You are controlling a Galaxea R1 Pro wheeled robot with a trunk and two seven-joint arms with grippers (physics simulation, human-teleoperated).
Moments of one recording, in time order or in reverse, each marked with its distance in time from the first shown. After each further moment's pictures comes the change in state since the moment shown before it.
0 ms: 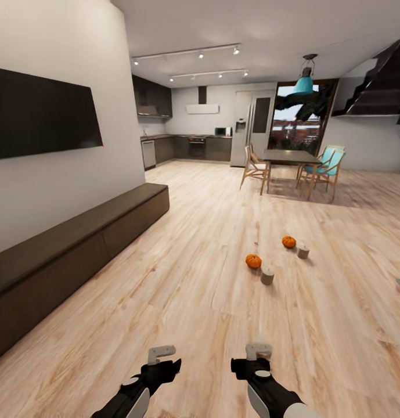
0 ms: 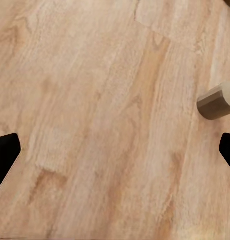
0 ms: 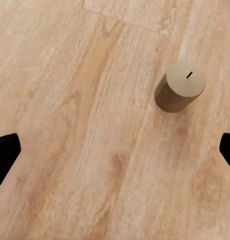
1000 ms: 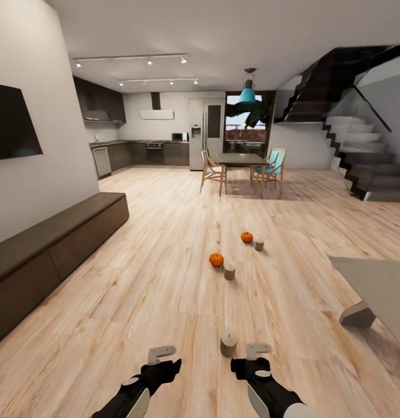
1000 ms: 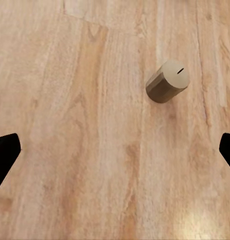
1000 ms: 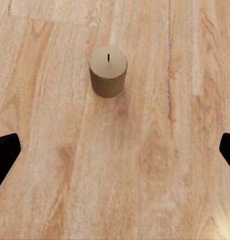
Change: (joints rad) left arm 0.001 0.000 0.000 0.000 -0.001 0.000 0.000; right arm 0.001 0.000 0.000 -0.002 -0.001 -0.001 0.000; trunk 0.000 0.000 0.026
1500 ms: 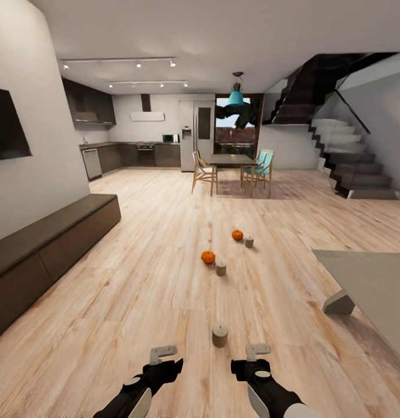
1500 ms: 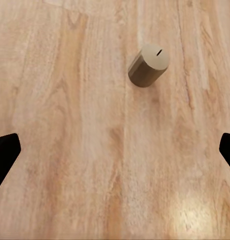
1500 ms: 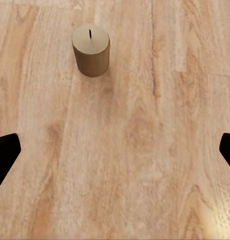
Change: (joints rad) left arm -0.001 -0.009 -0.001 0.000 0.000 0.000 0.000; right arm 0.000 0.000 0.000 0.005 0.000 0.011 0.000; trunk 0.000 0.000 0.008
